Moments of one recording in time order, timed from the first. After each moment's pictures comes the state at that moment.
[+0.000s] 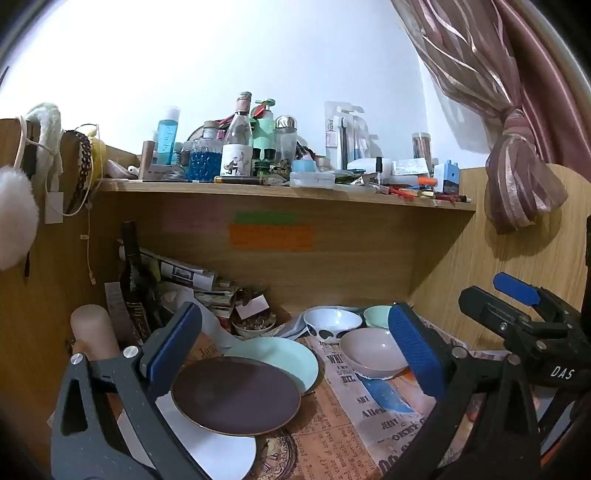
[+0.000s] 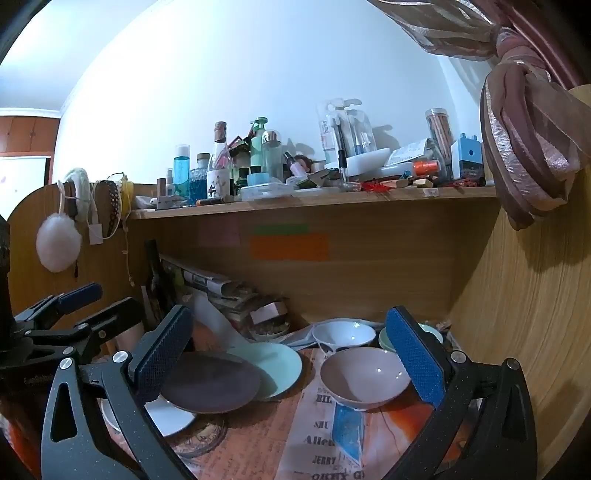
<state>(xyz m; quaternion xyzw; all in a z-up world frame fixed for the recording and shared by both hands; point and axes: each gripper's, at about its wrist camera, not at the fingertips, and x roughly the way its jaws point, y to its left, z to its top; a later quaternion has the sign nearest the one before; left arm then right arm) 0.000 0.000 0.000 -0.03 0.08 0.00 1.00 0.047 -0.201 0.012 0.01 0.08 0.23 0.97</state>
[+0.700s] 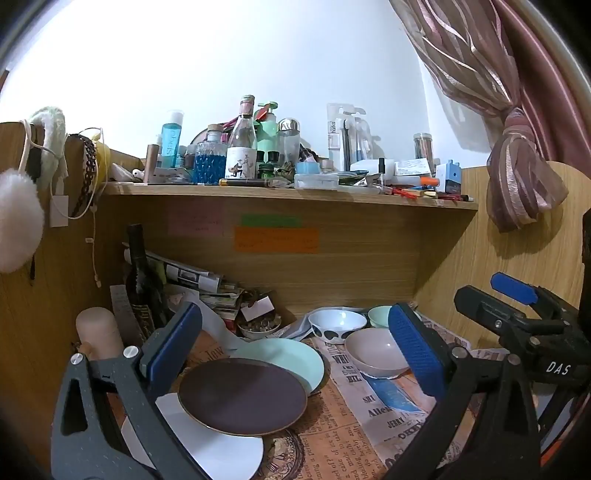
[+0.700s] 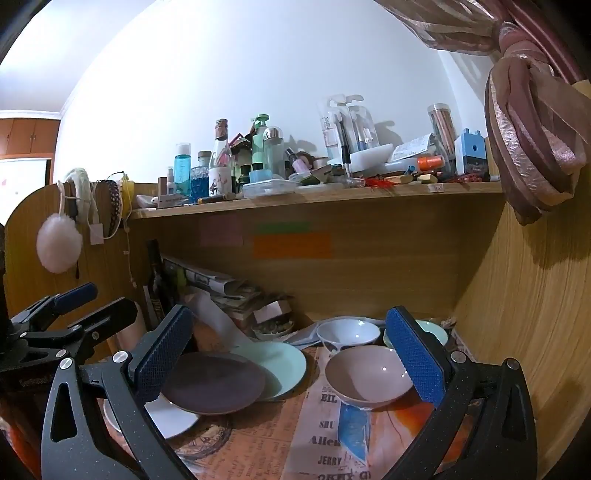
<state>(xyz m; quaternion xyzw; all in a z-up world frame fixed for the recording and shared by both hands) -0.005 0.005 -0.001 -0.02 0.07 0.00 1.00 0.054 -0.201 0.010 0.01 0.09 0.23 0.97</state>
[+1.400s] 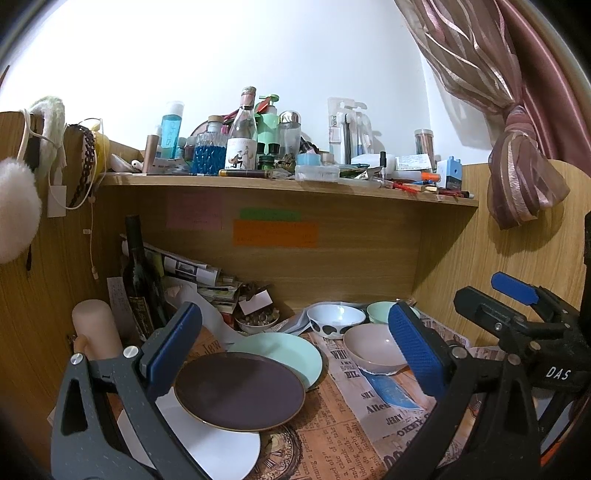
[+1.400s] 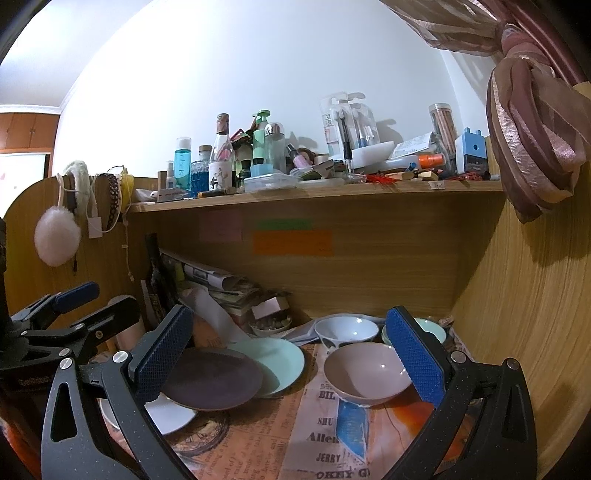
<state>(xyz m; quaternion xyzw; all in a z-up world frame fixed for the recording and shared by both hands) -0.001 0.007 -0.008 -0.03 0.08 0.00 1.00 0.054 -0.198 0.007 0.01 0.09 0.23 0.97</state>
